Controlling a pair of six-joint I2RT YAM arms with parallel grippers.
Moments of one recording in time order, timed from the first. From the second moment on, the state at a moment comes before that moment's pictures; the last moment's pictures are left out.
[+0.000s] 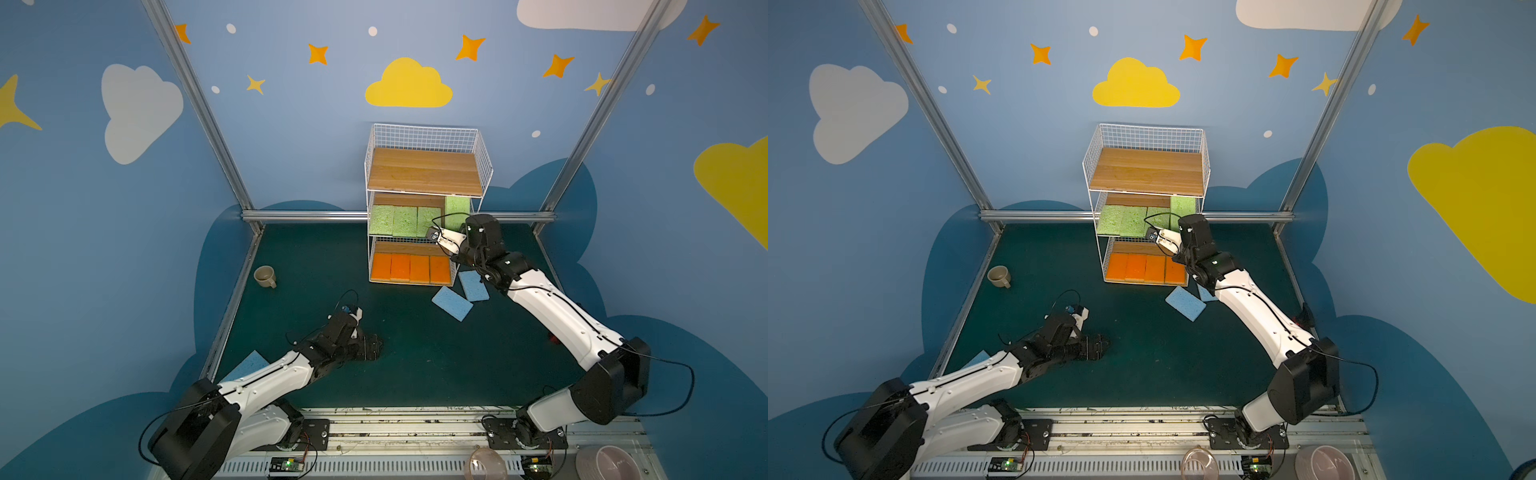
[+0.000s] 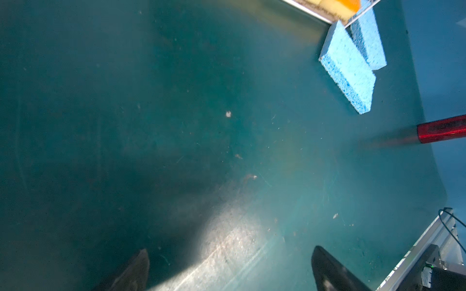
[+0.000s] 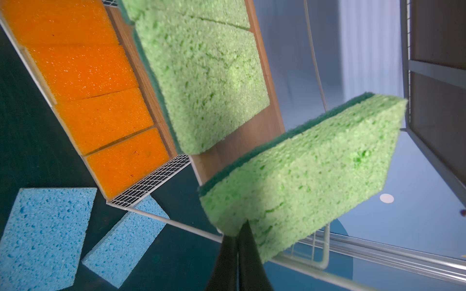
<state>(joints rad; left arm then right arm) -0.63 1.13 0.42 -0.10 0.12 -0.63 0.53 1.52 1.42 -0.38 0.33 -1.00</state>
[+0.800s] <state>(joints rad) -0.58 1.11 0.45 -0.12 0.05 -0.63 0.49 1.61 1.47 -0.37 0.33 -0.98</state>
